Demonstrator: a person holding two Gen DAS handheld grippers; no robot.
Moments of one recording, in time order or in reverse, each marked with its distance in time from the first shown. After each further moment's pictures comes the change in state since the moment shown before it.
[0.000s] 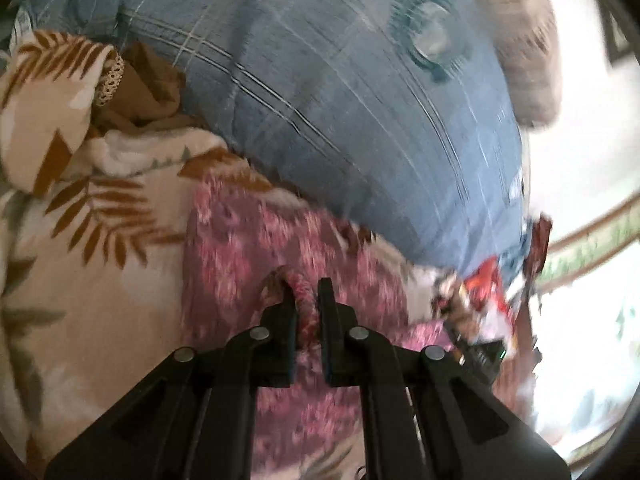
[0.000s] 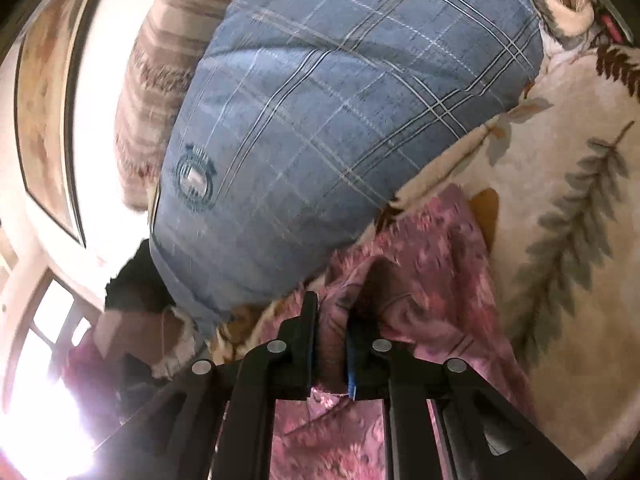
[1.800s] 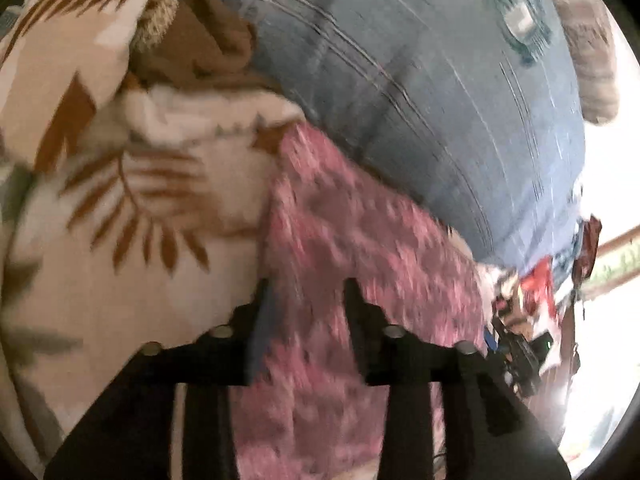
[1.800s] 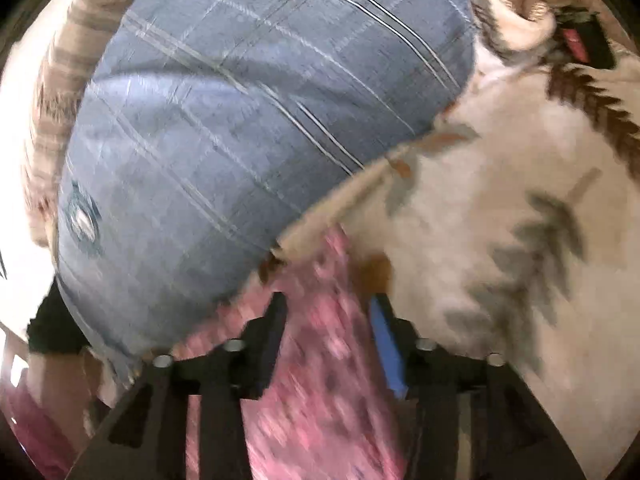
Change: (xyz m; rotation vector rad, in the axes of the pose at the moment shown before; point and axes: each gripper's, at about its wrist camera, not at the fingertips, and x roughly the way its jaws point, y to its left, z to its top) left arm 0.033 0.045 -0.026 0.013 0.056 0.197; right arm 0.001 -0.043 0.025 -0.006 0.023 -0.393
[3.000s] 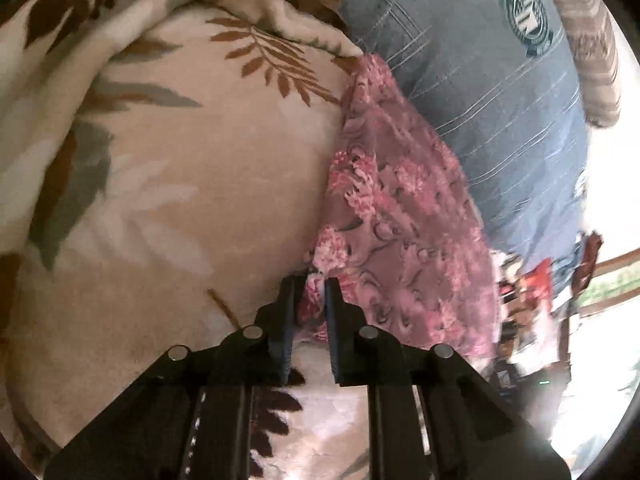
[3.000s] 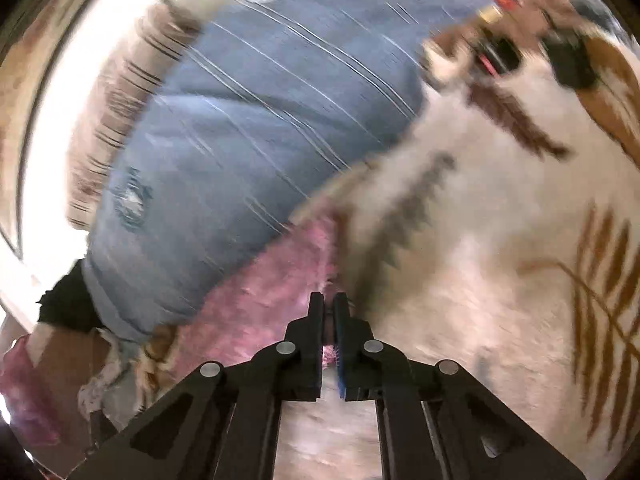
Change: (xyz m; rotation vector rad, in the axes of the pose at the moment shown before) left arm -0.025 0.042 -0.103 -0.150 -0.014 -0.003; right arm -0.089 -0.028 -0.087 0.005 -0.162 0.016
